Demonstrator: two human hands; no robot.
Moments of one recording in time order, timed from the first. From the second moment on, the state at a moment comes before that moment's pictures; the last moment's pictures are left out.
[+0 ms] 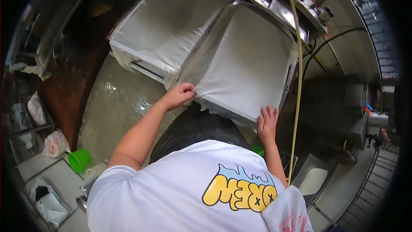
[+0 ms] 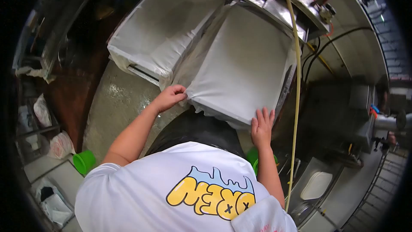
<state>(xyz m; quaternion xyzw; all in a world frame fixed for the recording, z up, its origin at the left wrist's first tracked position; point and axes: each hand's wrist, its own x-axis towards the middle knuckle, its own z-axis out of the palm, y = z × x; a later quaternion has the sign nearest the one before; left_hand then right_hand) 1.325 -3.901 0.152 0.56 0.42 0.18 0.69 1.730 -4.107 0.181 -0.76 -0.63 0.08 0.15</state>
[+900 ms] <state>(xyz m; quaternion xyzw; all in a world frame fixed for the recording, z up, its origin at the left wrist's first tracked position) 1.363 -3.850 0.164 0.44 0.39 0.16 0.79 1.577 -3.938 0.207 -0.54 -0.73 0.29 0.29</state>
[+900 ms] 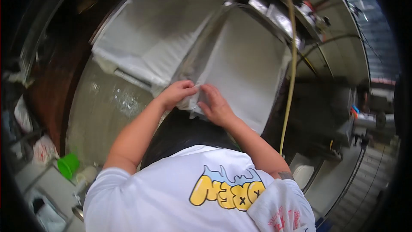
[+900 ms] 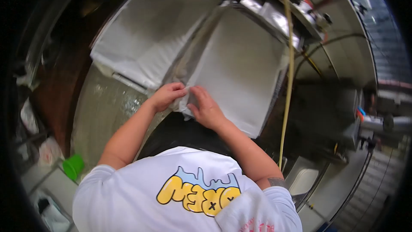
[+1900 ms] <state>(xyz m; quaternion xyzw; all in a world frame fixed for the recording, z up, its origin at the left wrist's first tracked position) 1.326 -3.888 0.143 0.61 0.43 0.11 0.66 1.680 -4.074 0.197 -0.80 -0.57 0.03 0.19</state>
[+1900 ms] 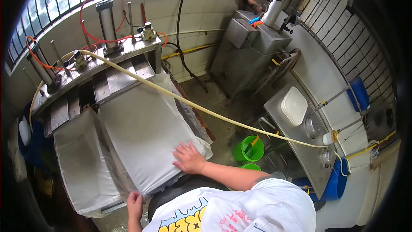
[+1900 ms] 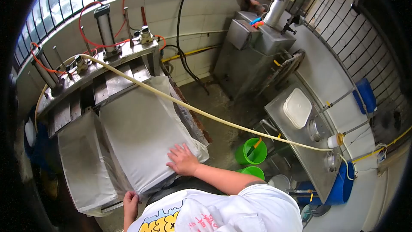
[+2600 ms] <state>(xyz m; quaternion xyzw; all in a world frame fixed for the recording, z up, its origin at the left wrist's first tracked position) 1.434 -3.850 0.286 0.91 0.25 0.12 0.30 1.698 -4.039 0.249 -0.84 -0.53 0.14 0.06</state>
